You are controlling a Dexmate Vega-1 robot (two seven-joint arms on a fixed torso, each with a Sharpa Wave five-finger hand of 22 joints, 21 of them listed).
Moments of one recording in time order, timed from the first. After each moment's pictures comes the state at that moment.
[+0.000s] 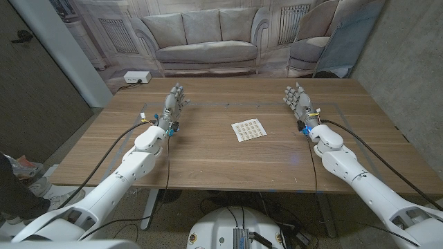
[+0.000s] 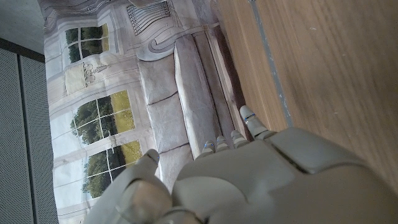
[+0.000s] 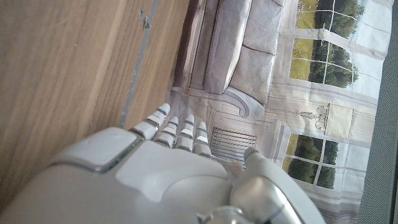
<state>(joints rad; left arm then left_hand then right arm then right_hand) 0.85 0.51 0.37 -1.31 -0.65 -0.29 -0.02 0.00 0.06 0.37 0.19 0.28 -0.17 0.00 0.18 0.18 -0.17 -0.05 0.19 0.17 -0.17 -0.02 0.19 0.18 -0.17 0.00 0.76 0.18 -0.85 -0.51 -0.36 -1.31 0.65 0.29 0.03 0.10 0.11 0.28 0.15 0.24 0.08 0.01 0.18 0.17 0.10 0.01 0.19 0.17 0.01 -0.01 0.17 0.16 0.08 -0.04 0.21 0.18</state>
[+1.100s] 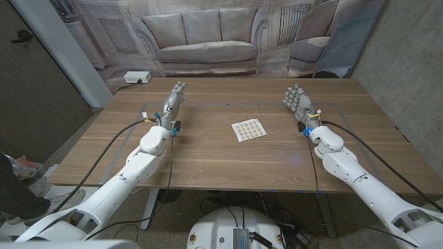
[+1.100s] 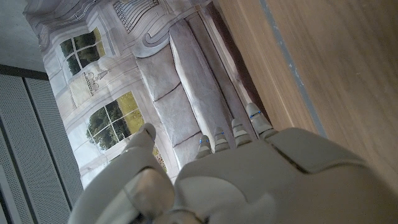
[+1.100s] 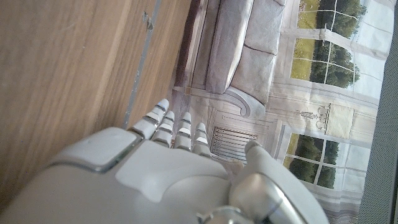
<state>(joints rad) 0.85 0.51 0.39 -1.34 -0.43 -0.35 0.18 0.30 0.07 0.41 -0.03 0.24 -0.10 -0.09 0.24 0.19 -0.06 -0.01 0.26 0.18 -0.05 0.05 0.24 0.18 -0.17 0.13 0.71 0.18 -0.86 -0.52 -0.37 -1.32 0.65 0.29 0.02 0.17 0.11 0.30 0.06 0.22 0.07 -0.01 0.19 0.18 0.11 0.07 0.19 0.17 0.06 0.10 0.18 0.17 0.13 0.04 0.21 0.18</state>
